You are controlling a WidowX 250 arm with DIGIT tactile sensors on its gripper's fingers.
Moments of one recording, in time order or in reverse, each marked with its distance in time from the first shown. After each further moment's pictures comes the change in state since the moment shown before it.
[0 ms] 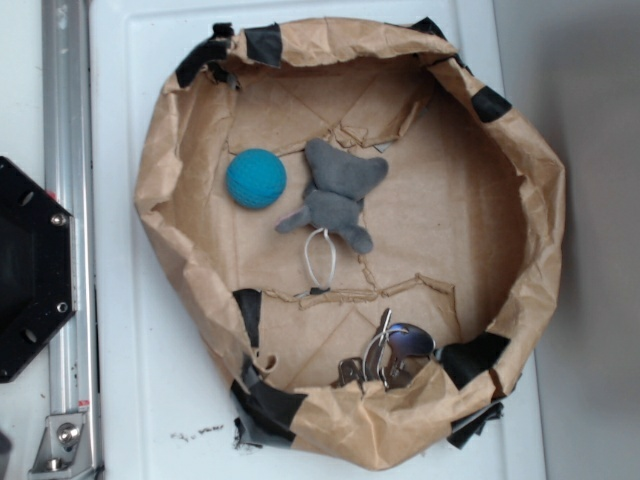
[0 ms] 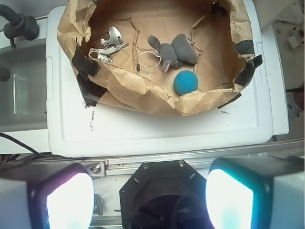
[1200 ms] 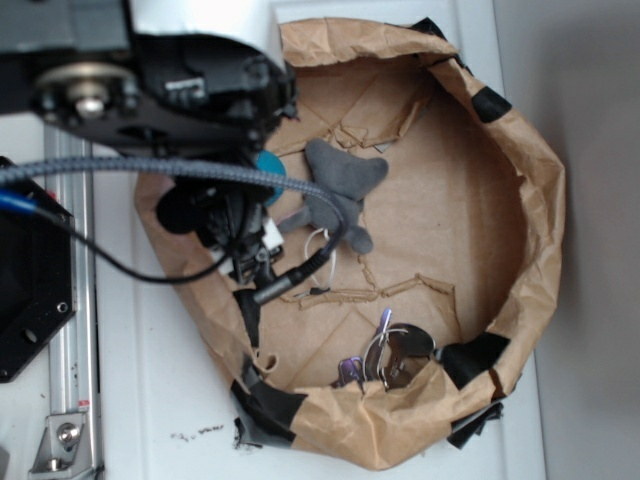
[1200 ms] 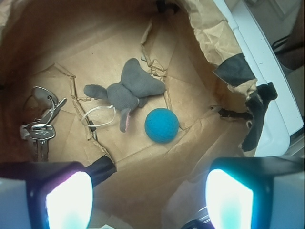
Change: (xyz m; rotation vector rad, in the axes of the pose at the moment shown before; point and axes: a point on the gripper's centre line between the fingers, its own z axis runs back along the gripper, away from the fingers) arm 0.078 0.040 -0.079 0.064 0.024 0.397
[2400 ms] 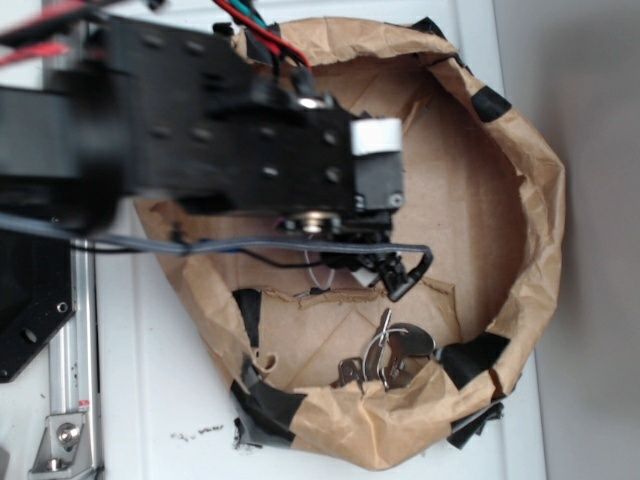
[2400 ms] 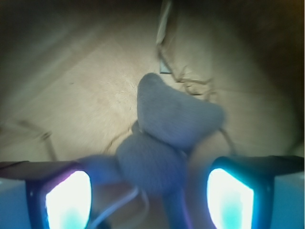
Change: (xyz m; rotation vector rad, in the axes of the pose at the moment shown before) arm 0.047 -0.036 -0.118 0.008 -0.065 0.274
